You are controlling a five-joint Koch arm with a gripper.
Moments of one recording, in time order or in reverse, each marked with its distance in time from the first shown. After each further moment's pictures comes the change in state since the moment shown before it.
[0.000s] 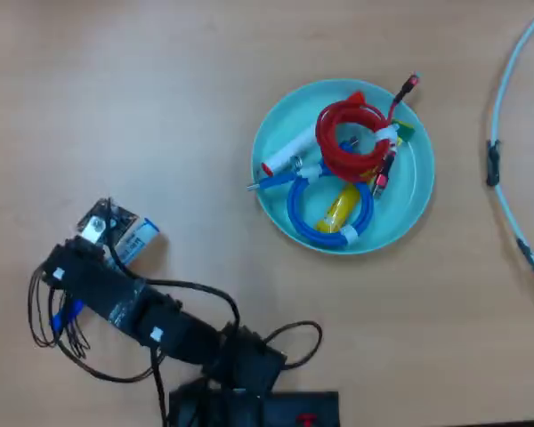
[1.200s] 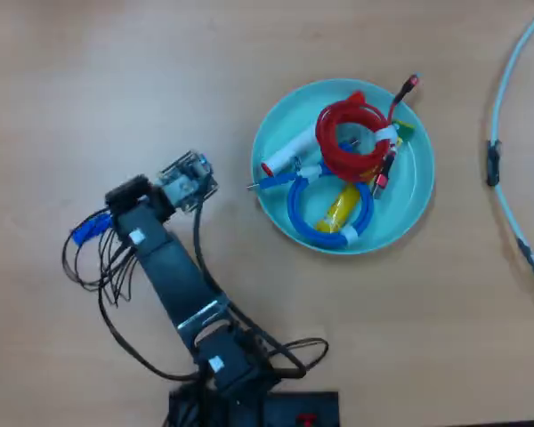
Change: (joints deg) arm 28.4 23.9 1.2 -12.7 -12.0
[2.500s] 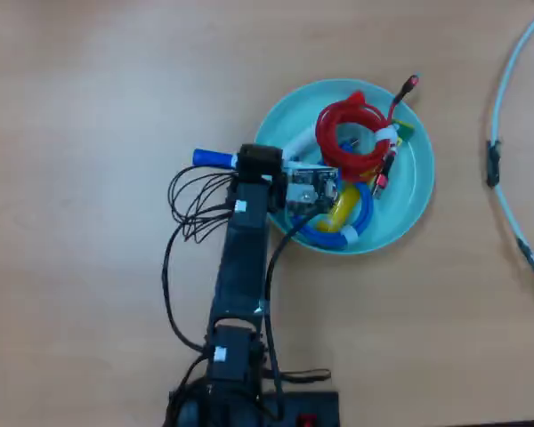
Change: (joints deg) arm 40.5 0.0 4.5 -8.5 0.2
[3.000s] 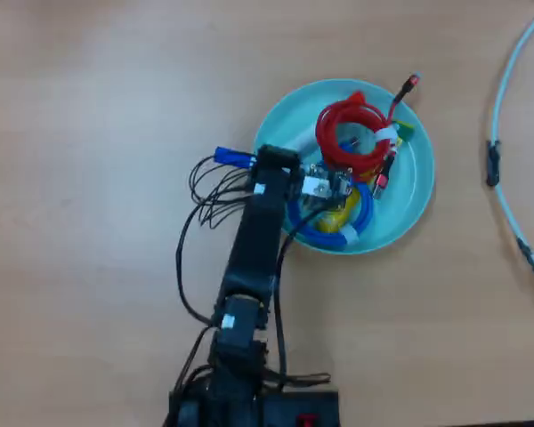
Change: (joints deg) arm 4.6 -10.5 -3.5 -0.2 0.0
